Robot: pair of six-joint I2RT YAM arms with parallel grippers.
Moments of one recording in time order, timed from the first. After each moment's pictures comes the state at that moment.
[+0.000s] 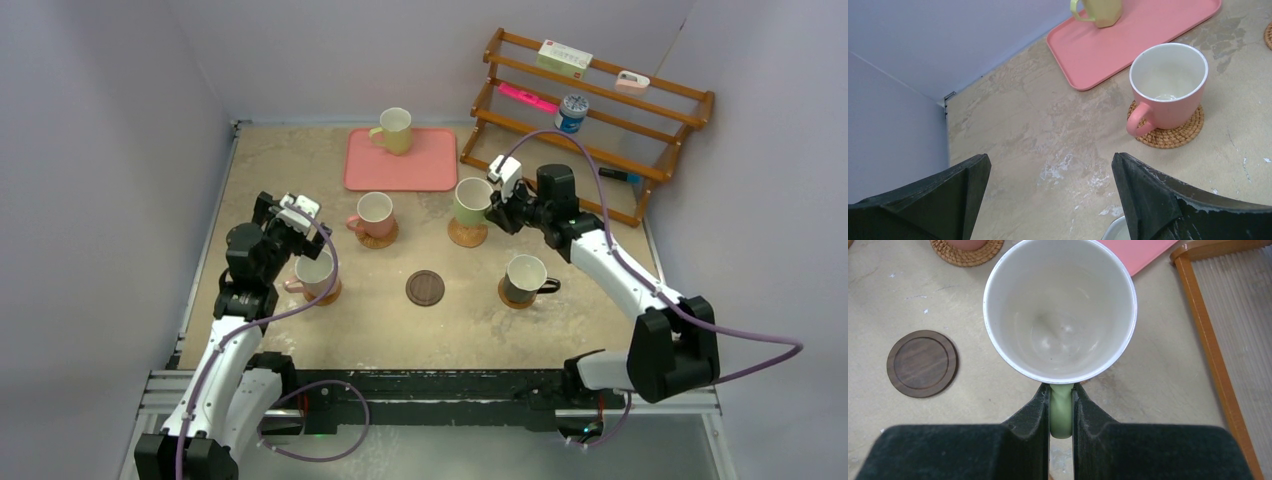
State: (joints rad) left arm -0.06 0.75 0.51 0.07 0.21 0.45; right arm 0.29 1.33 0.93 -0.17 -0.47 -0.36
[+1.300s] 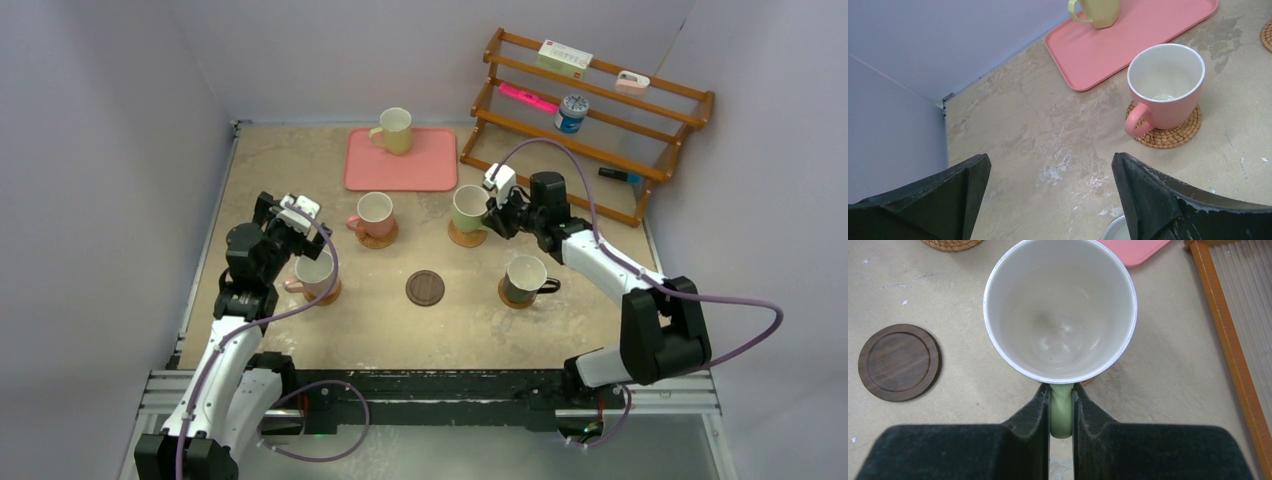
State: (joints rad) left arm -0.06 0.75 0.51 0.07 0.22 0.45; right arm 0.29 1.41 0.86 -0.04 -0.47 -0.37
